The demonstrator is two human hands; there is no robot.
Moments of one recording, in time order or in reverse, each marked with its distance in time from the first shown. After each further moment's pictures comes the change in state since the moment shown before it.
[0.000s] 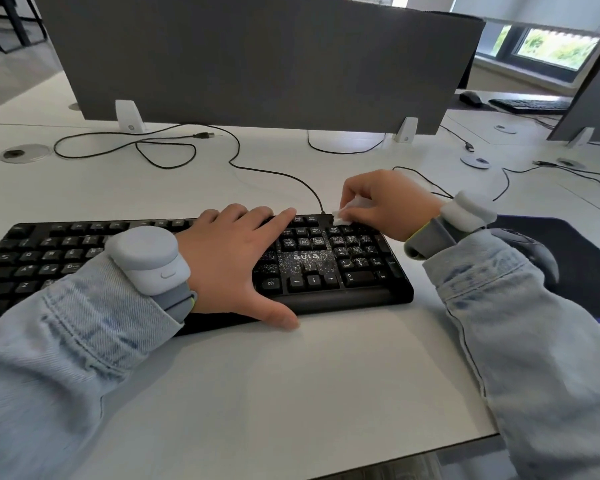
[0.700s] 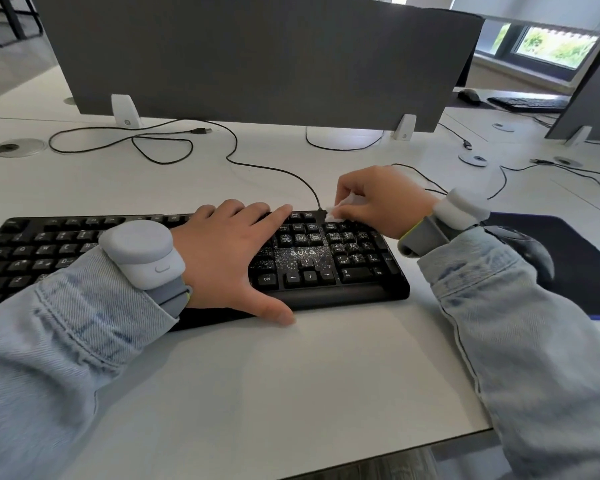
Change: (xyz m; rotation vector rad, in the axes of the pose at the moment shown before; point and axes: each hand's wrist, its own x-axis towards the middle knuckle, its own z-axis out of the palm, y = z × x) left_hand 0.002 -0.003 0.003 0.003 0.002 0.006; right_hand 0.001 -0.005 0.001 -0.023 0.016 -0.014
